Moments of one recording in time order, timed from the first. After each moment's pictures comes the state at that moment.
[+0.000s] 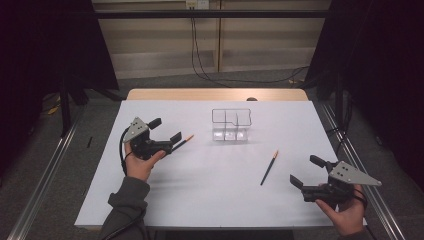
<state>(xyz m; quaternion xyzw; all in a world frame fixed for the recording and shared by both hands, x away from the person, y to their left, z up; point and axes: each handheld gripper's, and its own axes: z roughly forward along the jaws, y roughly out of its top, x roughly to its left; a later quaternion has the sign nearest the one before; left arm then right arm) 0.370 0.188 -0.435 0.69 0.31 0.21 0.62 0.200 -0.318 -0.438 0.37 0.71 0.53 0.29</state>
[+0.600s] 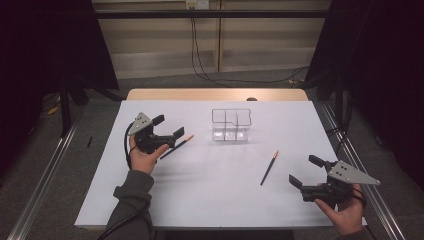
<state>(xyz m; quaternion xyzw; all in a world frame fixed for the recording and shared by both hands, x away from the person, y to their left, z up) 0.391 0.180 -0.440 0.69 0.33 0.19 0.61 0.201 -0.316 -0.437 0.37 0.71 0.53 0.29</state>
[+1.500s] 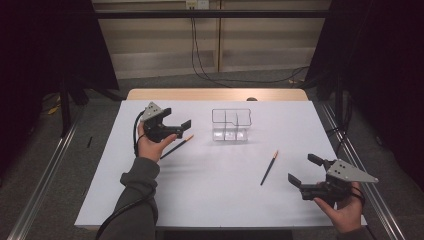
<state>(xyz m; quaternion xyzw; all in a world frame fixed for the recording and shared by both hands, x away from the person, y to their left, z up) 0.421 0.159 -0.430 0.73 0.33 0.18 0.58 0.205 -0.315 -0.437 0.37 0.71 0.52 0.29</state>
